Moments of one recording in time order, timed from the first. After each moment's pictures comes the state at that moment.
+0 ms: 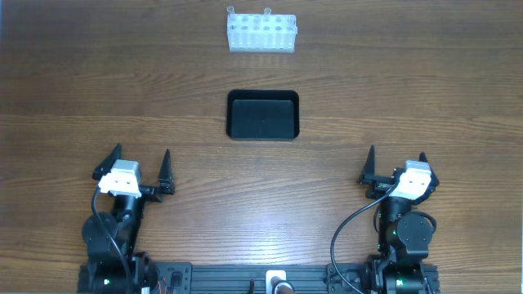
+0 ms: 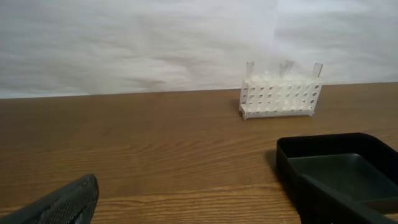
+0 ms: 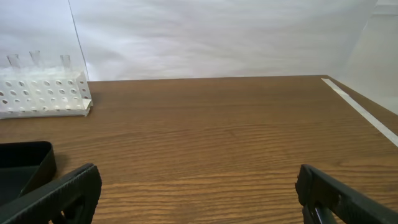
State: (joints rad) left arm 0.08 0.01 0.01 -0.06 0.19 0.01; right arm -0.01 0.02 0.01 -0.06 0.16 -0.02
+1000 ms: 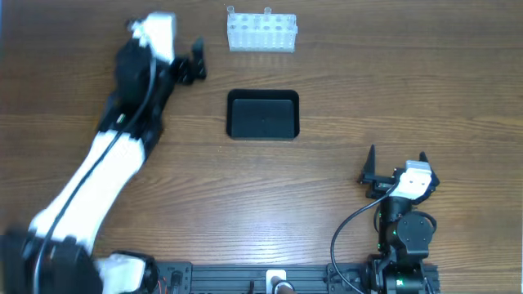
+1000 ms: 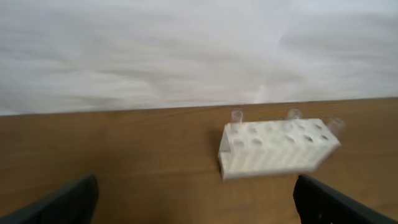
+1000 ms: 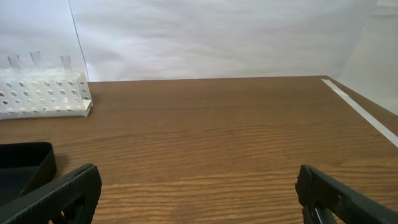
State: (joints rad) left arm -0.22 1.47 0.99 0.15 -0.06 -0.08; right arm -0.01 0.01 0.01 -0.06 0.16 -0.02
